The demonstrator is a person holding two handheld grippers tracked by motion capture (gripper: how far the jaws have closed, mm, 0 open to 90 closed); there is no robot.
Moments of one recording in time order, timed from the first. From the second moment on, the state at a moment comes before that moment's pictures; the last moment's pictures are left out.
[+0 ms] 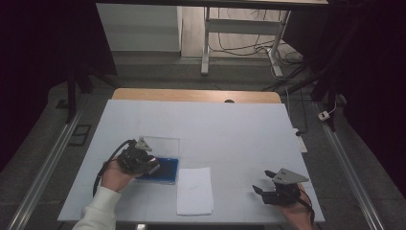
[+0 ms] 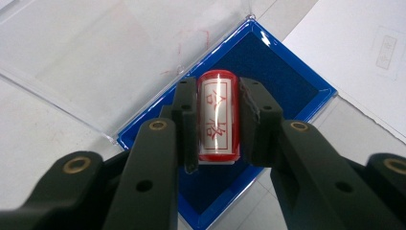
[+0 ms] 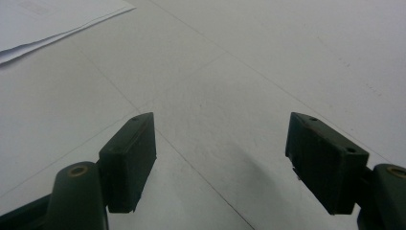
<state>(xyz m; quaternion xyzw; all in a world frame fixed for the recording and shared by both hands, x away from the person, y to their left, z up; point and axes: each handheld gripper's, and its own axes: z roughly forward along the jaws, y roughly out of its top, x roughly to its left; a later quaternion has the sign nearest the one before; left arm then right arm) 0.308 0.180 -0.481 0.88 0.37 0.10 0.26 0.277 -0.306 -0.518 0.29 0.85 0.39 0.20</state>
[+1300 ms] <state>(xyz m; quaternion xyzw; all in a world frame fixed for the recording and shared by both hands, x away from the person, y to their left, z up) 0.308 0.166 -0.483 0.89 0.39 0.11 0.22 0.275 -0.303 -0.517 0.29 0.85 0.39 0.21</state>
